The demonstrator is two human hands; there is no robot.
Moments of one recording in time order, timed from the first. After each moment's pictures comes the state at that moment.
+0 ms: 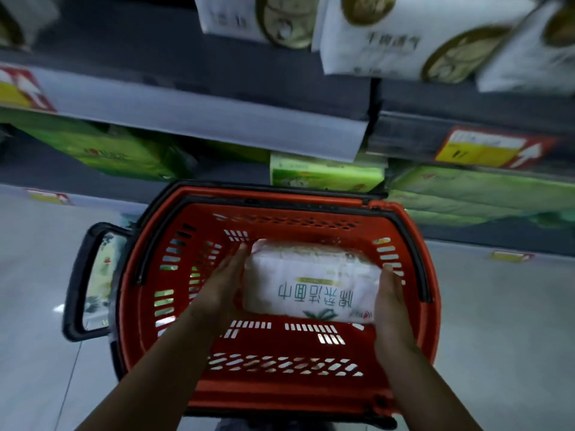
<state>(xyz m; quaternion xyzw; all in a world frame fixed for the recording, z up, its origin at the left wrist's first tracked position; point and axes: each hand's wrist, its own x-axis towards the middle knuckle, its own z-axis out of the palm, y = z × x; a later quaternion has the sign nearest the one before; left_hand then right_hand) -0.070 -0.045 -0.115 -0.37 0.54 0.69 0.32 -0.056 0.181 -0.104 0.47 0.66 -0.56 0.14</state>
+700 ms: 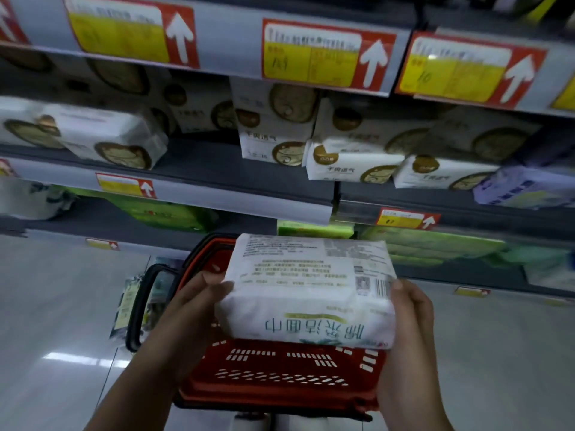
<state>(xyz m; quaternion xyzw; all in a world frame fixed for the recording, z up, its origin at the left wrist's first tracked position) -0.044 -0.077 0.083 -0.30 0.55 0.76 0.20 -0.031 0.151 0.101 0.39 0.56 -0.73 -0.01</state>
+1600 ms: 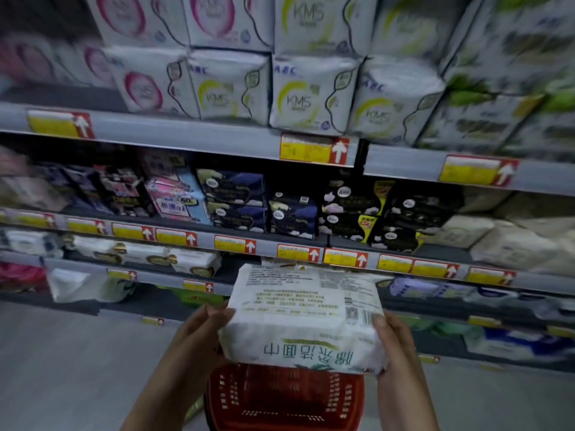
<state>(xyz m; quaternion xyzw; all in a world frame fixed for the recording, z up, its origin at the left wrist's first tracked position) -0.006 -0.082 0.411 -0.28 0.56 0.77 0.13 0.006 0.154 0.411 0.26 0.55 -0.79 0.03</state>
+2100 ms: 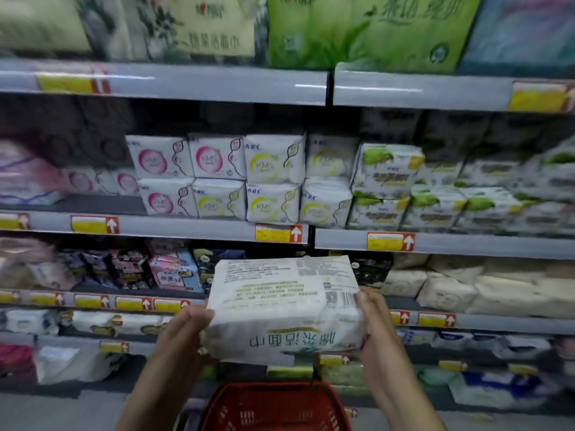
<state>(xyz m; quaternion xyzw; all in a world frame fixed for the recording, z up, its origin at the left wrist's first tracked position) -0.003 -0.073 0.533 -0.15 0.57 0.81 0.05 -0.003 0.177 0.541 0.12 0.59 -0.80 0.00</state>
